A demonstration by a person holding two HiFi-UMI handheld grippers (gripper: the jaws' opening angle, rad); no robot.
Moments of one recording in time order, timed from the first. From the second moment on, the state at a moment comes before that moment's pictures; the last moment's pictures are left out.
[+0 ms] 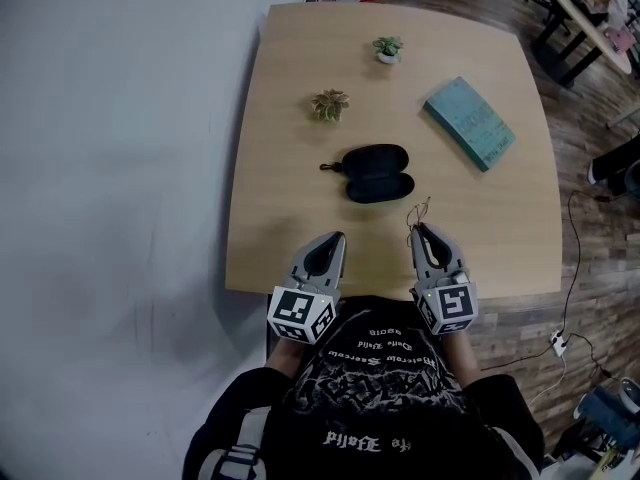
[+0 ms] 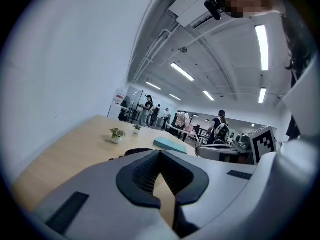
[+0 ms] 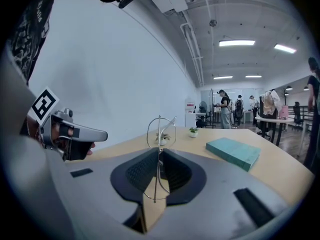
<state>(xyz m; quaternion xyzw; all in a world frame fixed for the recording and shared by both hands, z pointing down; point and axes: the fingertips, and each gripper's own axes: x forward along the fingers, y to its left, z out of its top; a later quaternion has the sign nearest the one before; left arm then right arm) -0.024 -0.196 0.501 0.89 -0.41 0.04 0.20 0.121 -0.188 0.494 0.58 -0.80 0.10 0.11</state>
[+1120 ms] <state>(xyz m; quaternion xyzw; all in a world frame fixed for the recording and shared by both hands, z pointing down) -0.010 -0.198 0.497 0.90 -0.39 0.03 0.20 0.126 -0.191 0.497 0.57 -0.81 0.08 0.14</state>
